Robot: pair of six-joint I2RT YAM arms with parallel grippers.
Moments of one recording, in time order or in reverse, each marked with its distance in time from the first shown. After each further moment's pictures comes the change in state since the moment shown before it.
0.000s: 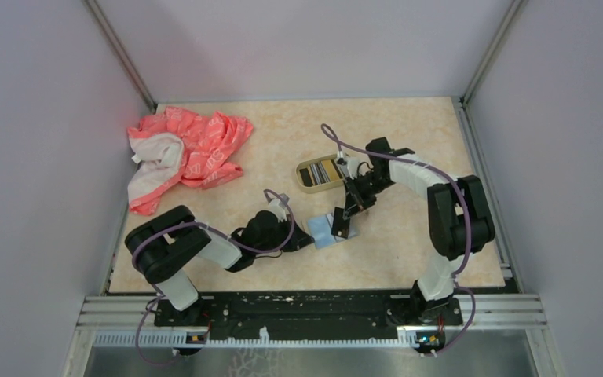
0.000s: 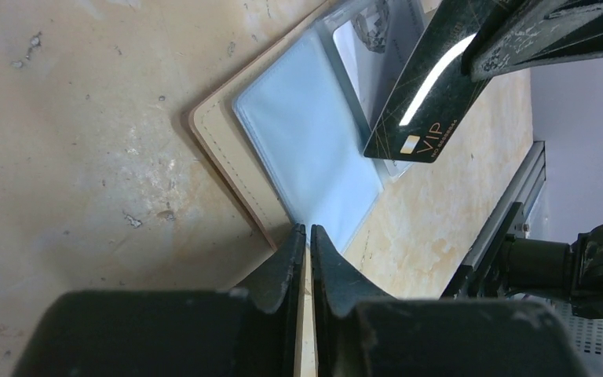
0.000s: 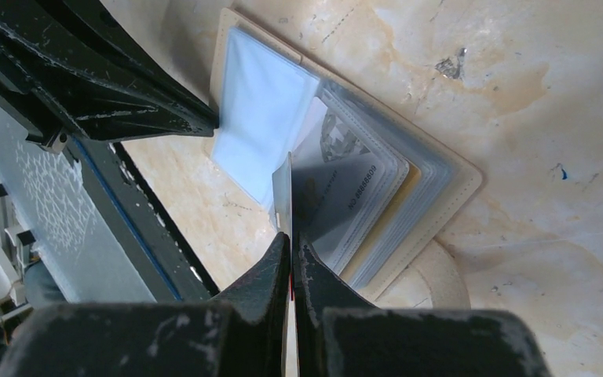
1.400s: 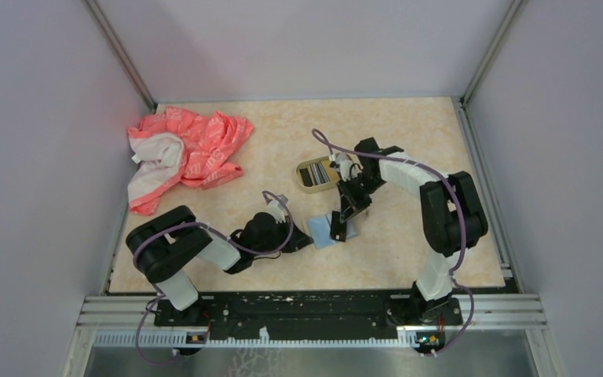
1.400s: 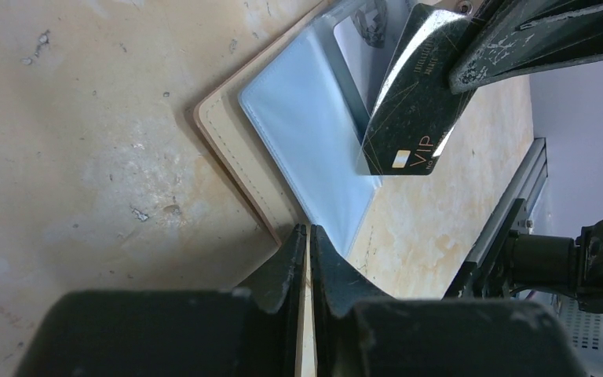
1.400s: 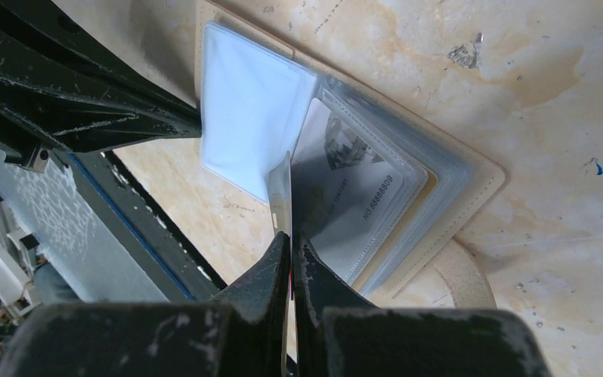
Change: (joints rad) left arm 0.000 0.007 -0.026 0.053 0.000 0.017; right arm 0.081 0.034 0.053 -0.049 0.124 0.105
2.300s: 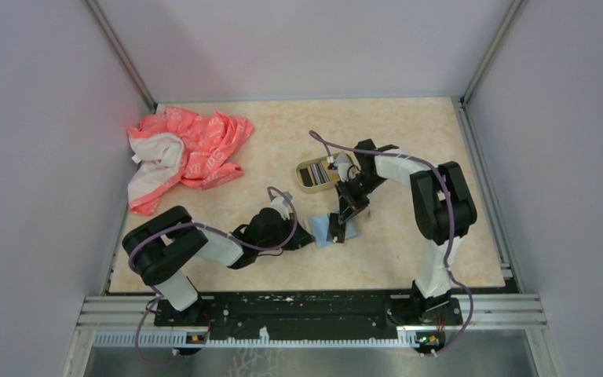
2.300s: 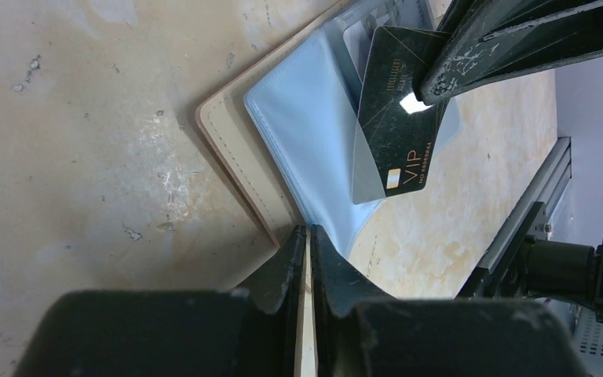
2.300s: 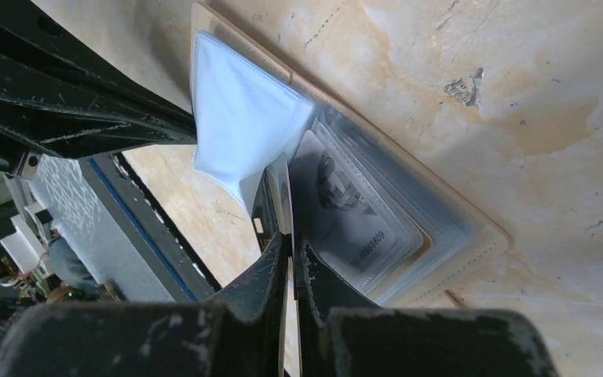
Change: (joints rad) left arm -0.003 -0.026 0.069 -0.150 -0.017 0.029; right arm -0.027 0.123 0.042 -0.026 -0.092 -0.089
